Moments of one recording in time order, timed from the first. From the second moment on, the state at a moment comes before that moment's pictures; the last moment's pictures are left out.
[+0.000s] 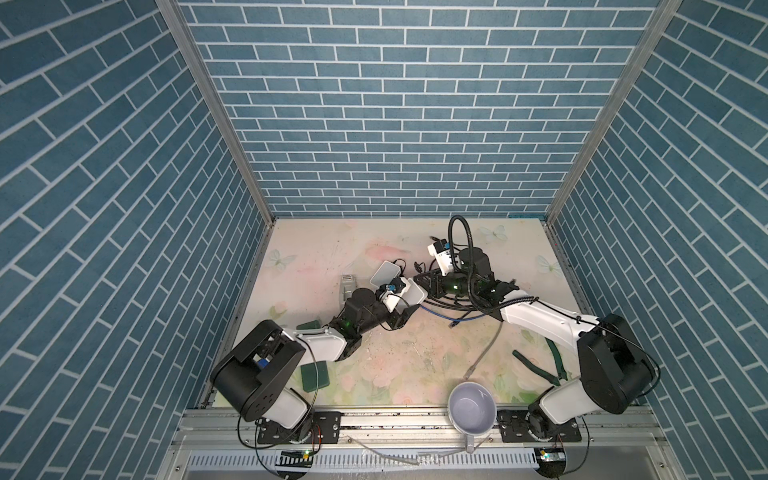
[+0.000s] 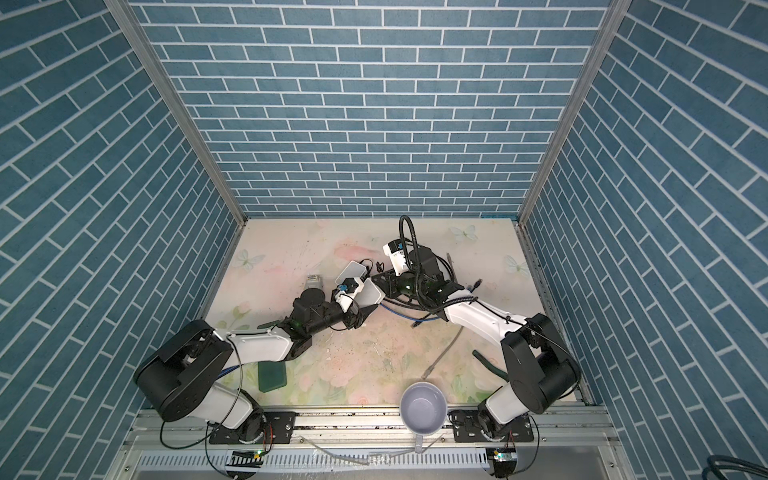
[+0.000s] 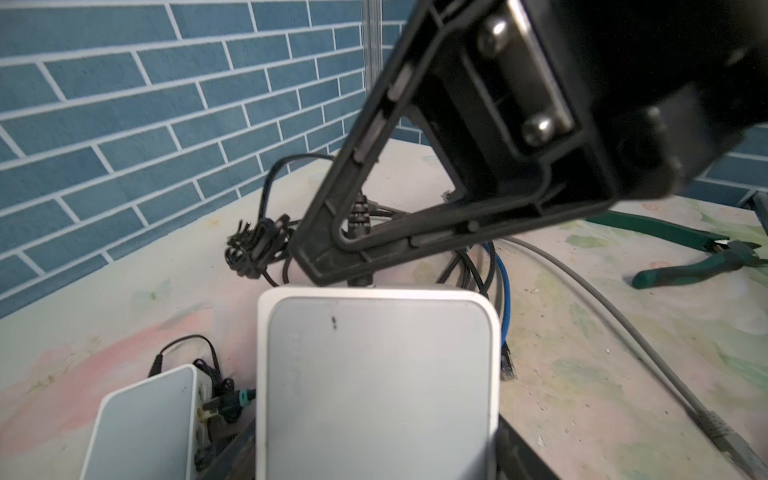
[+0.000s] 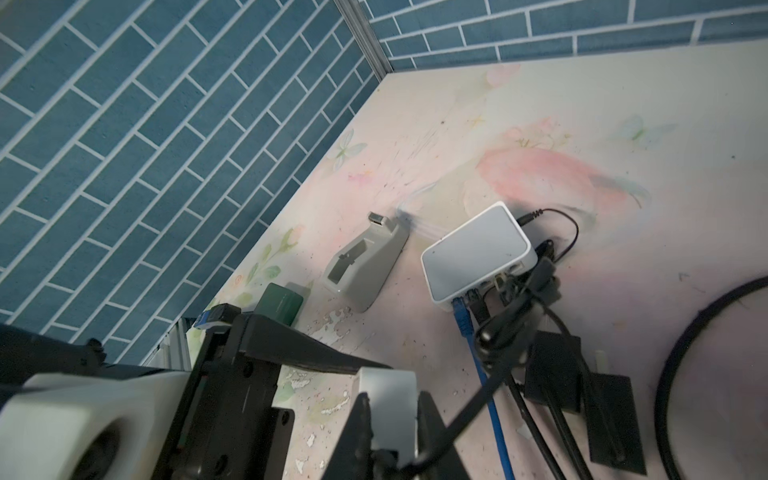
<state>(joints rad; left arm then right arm) -0.67 1.50 0.49 0.73 0.27 0.11 0.65 1.52 0.94 0.09 -0.46 0.34</state>
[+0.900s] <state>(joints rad) -0.70 1.54 0.63 0.07 0.10 -0.24 0.44 1.46 1.02 -0.41 -0.09 0.17</state>
